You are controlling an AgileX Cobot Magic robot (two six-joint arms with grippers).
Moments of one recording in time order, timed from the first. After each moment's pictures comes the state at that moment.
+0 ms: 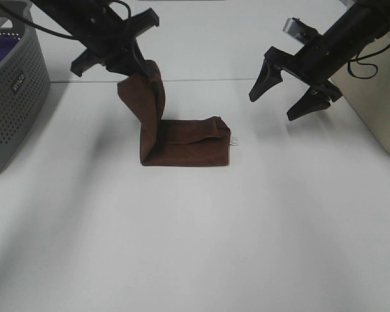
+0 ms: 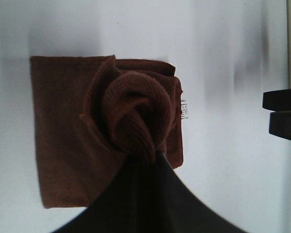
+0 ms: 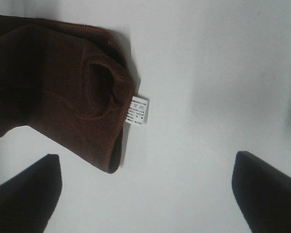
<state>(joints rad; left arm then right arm) -0.27 2.25 -1.94 -0.62 0.95 -0.06 0.05 2.29 -1.85 0.59 1.10 -0.28</state>
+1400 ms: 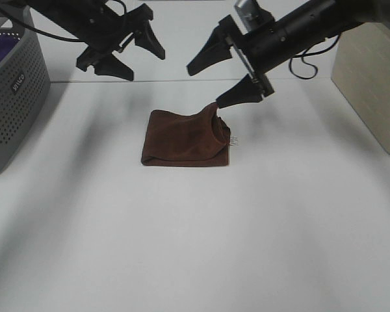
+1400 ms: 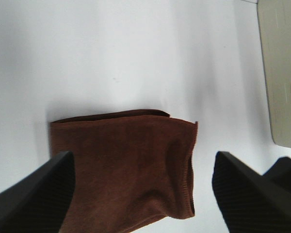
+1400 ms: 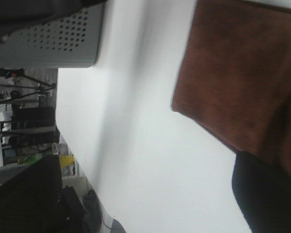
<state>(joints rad) -0.19 2.36 -2.10 -0.73 0.95 0.06 0.19 2.30 -1.85 1.00 1.20 -0.46</state>
